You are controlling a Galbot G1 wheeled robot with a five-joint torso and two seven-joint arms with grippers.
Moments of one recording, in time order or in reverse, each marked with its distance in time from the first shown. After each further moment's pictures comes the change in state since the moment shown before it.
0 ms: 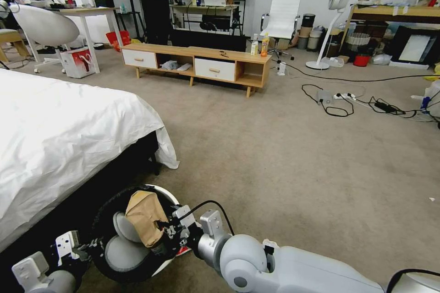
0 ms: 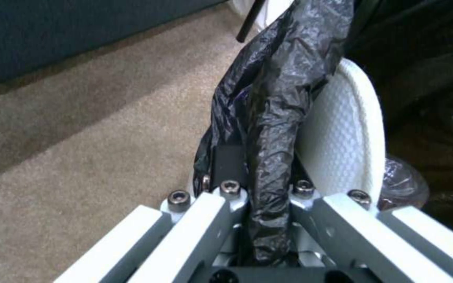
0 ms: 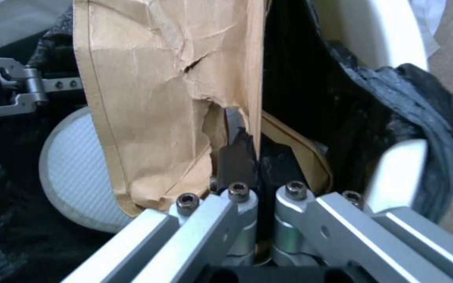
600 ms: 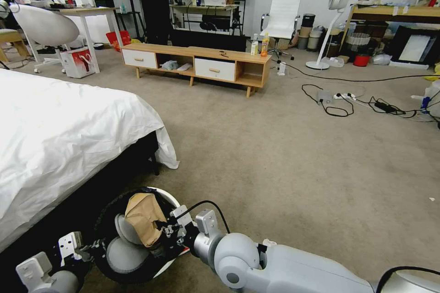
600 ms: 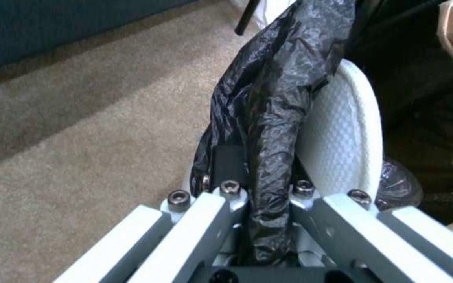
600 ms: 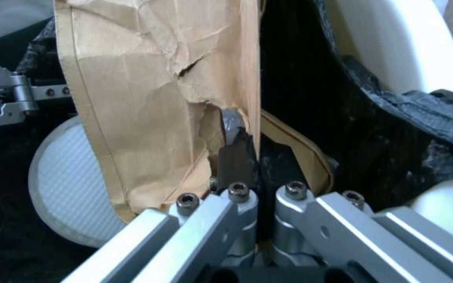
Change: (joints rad) left arm -0.004 -0.007 0.015 0.011 0.009 0.000 0.001; right arm -0.001 0.029 -0.003 -0.045 -0.006 0.001 -0.006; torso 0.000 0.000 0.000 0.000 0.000
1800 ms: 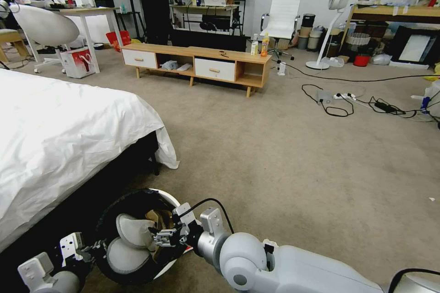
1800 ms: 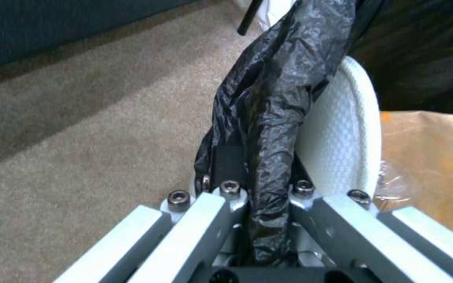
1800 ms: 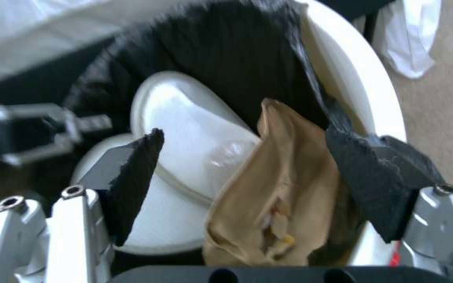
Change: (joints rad) left arm -0.003 -0.004 -0.002 0.007 0.003 0.000 0.001; right arm -0.010 -0.035 0.047 0.096 0.011 -0.015 0.020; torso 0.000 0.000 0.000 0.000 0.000
